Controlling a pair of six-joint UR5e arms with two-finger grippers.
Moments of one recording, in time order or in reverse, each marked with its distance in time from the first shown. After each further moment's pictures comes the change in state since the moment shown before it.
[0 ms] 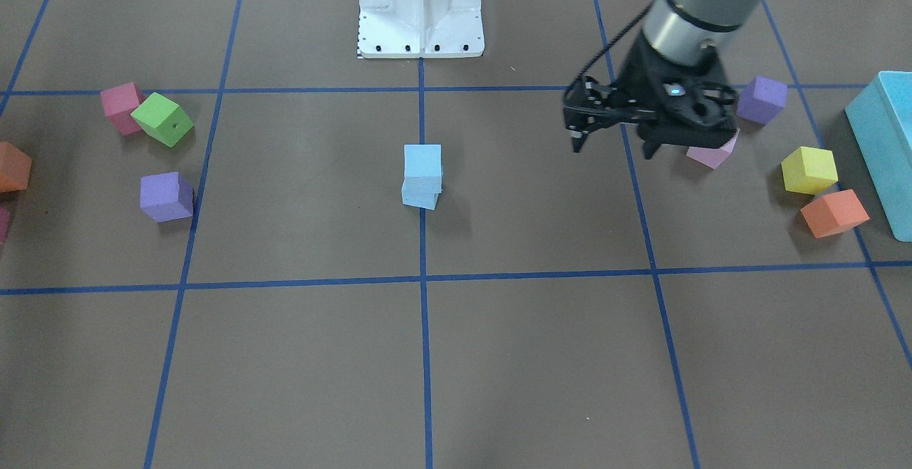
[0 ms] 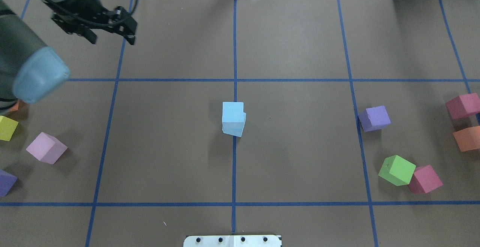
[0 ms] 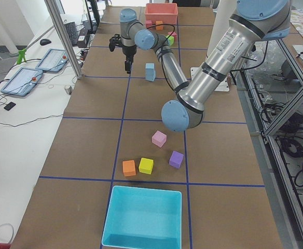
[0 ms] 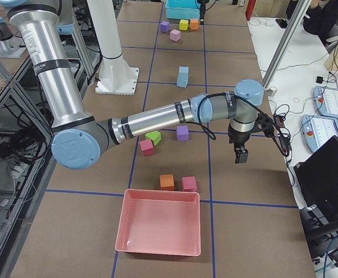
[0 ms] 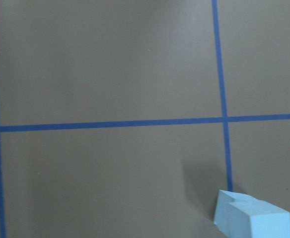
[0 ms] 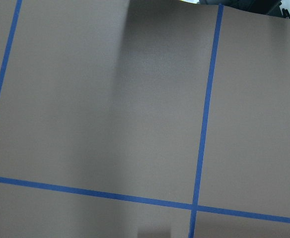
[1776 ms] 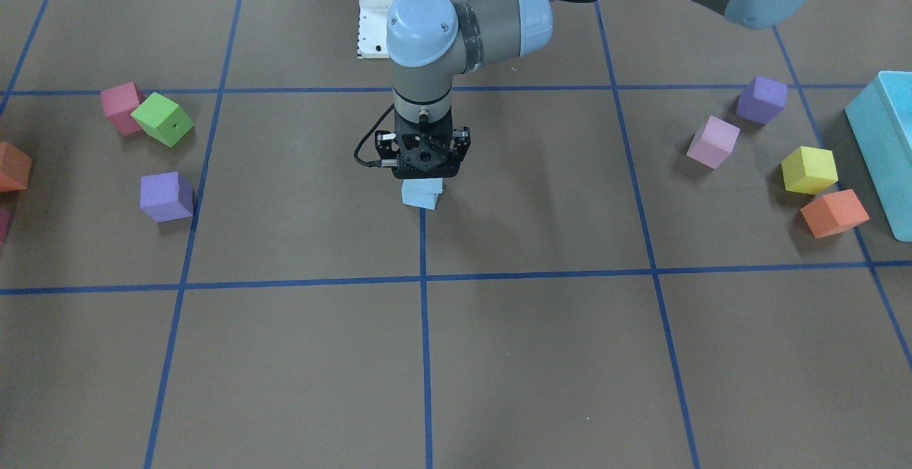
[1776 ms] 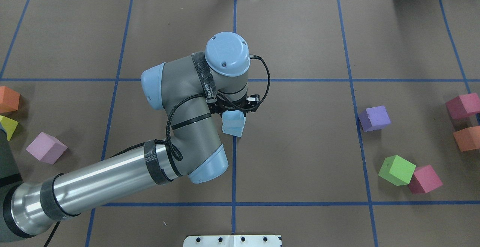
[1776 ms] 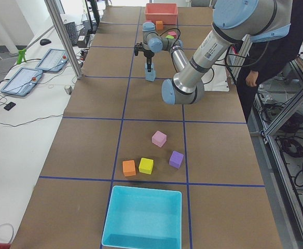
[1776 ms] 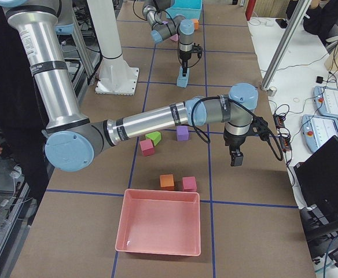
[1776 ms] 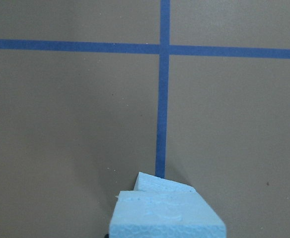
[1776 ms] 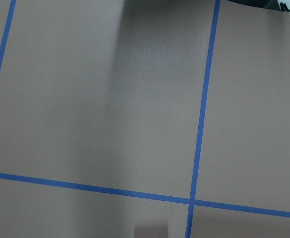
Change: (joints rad) left arm 0.536 -0.375 0.485 -0.225 0.314 -0.549; right arm 0.007 -0.050 0.041 0.003 0.001 -0.009
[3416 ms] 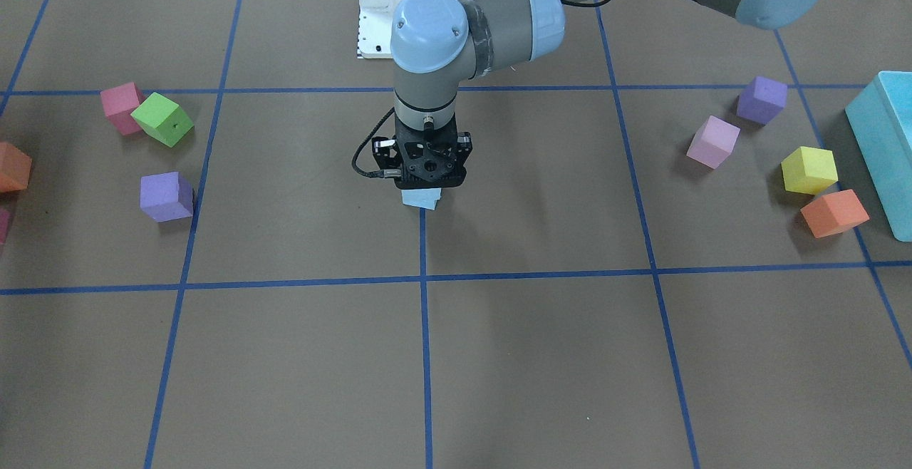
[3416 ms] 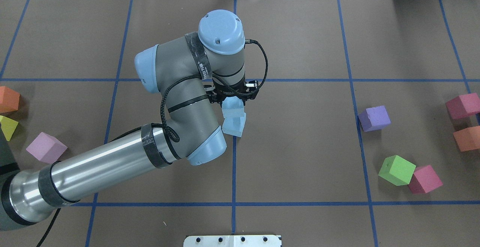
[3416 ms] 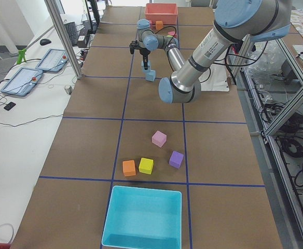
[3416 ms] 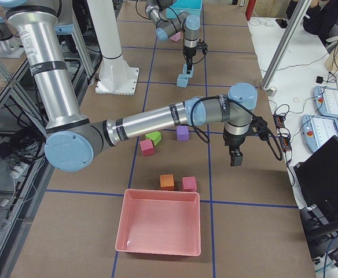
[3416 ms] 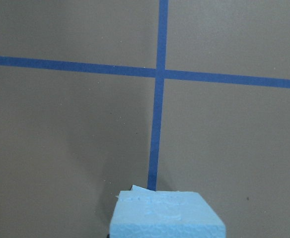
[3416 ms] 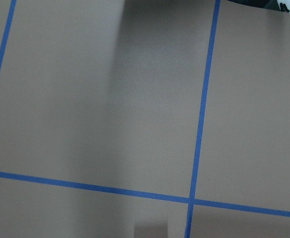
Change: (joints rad) left arm -0.054 -0.017 0.016 -0.007 -0.065 -0.008; right arm 0.000 -0.003 0.006 -0.002 -0.001 -0.001
